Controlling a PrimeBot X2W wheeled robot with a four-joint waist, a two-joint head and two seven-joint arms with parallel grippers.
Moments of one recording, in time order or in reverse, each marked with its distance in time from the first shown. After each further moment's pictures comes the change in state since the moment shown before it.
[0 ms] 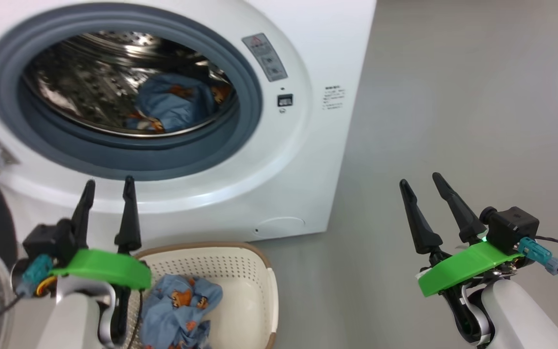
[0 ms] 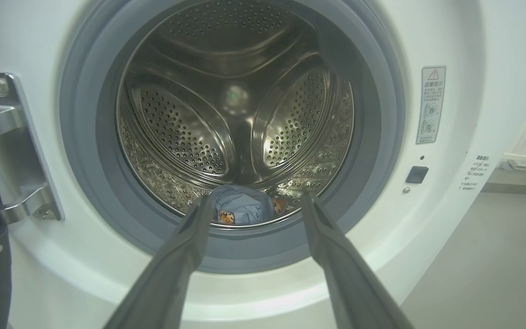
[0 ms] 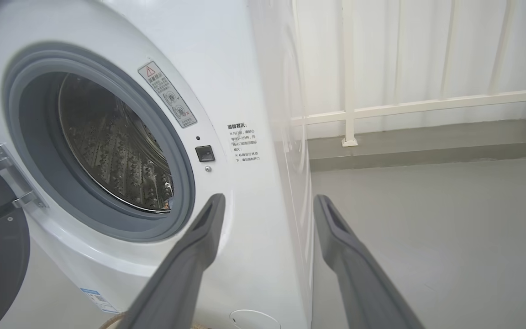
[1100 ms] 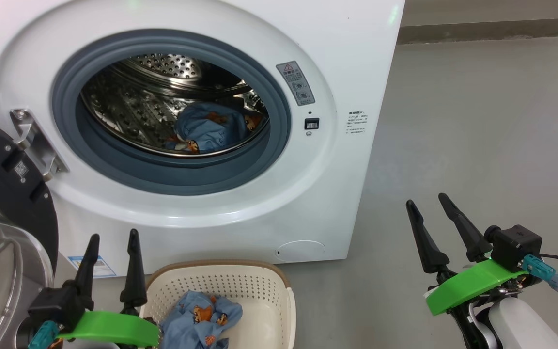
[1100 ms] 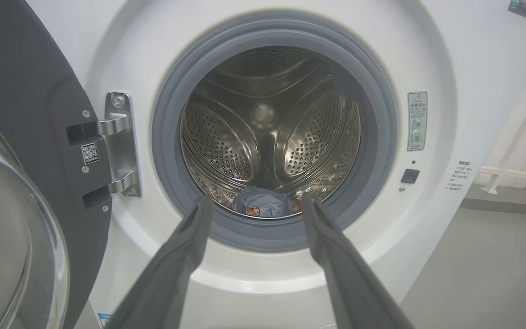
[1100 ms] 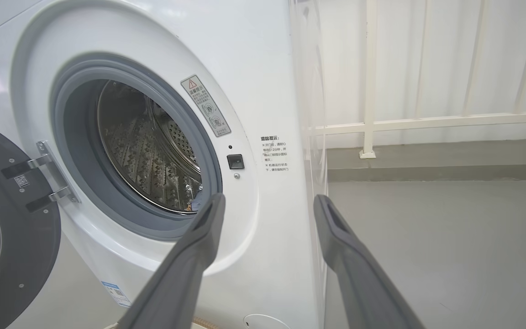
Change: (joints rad) left arm 0.262 -0.017 0.010 -0.224 0.007 0.050 0.001; right arm 0.060 -0.030 0.006 -0.003 0.004 0.000 0.000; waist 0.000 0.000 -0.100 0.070
